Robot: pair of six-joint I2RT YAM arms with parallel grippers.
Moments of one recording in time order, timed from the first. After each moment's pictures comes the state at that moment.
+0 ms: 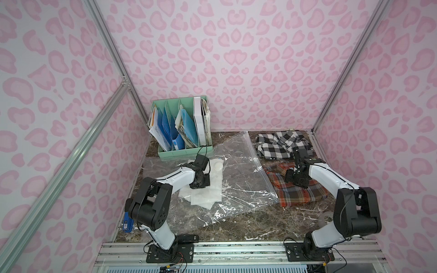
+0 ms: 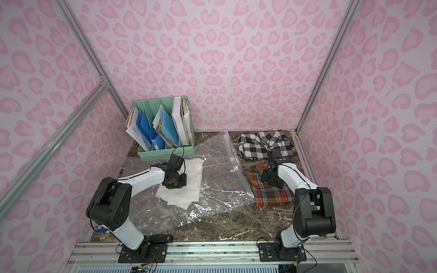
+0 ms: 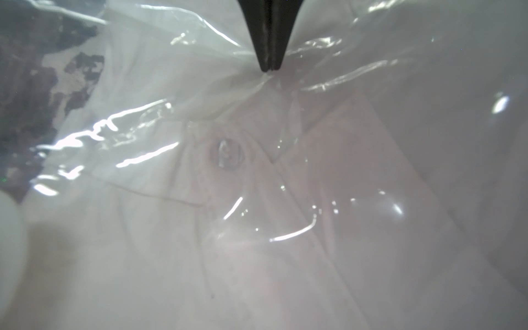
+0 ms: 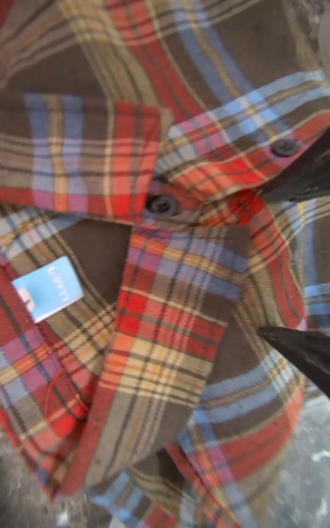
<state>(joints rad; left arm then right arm) -0.37 1.69 0.99 -0.56 -0.02 -0.47 0.12 1.59 1.02 -0.77 0.08 0.40</state>
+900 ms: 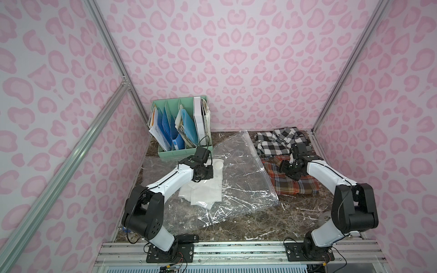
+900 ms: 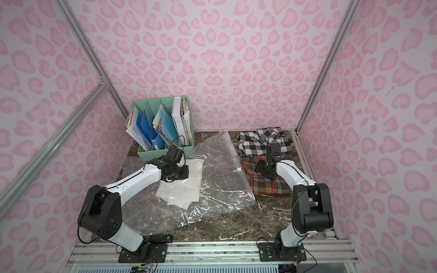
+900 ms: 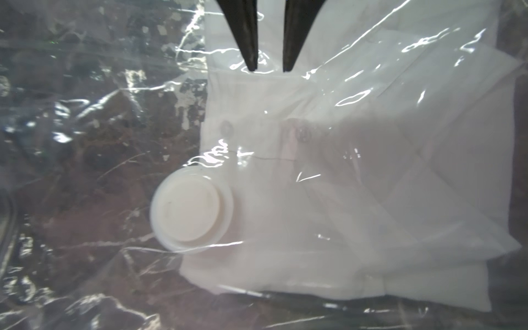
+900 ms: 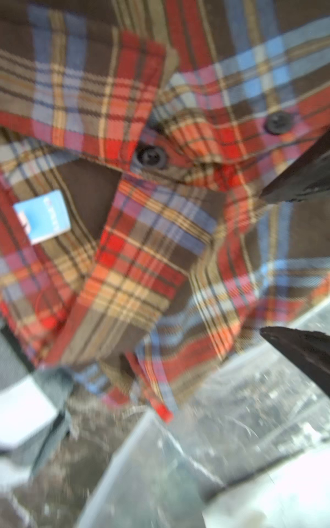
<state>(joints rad) -0.43 1.58 1.13 -0.60 0.02 -0.45 0.14 1.56 1.06 -0.62 -0.15 0.55</state>
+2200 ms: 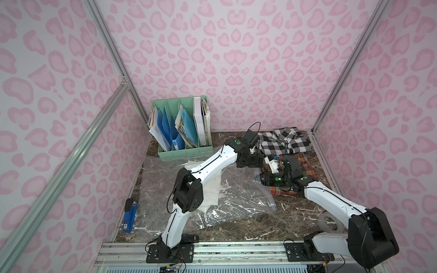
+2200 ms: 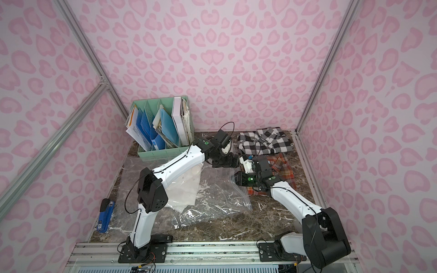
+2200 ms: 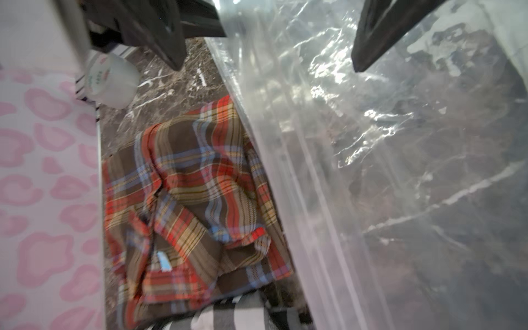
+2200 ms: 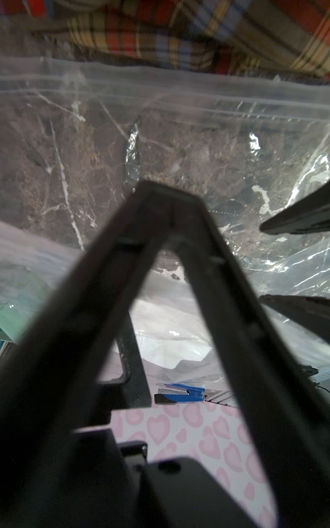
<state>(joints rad) -0.77 2.17 2.09 -1.01 0.17 -0.62 0.41 1.30 0.74 -0.19 -0.58 0.45</state>
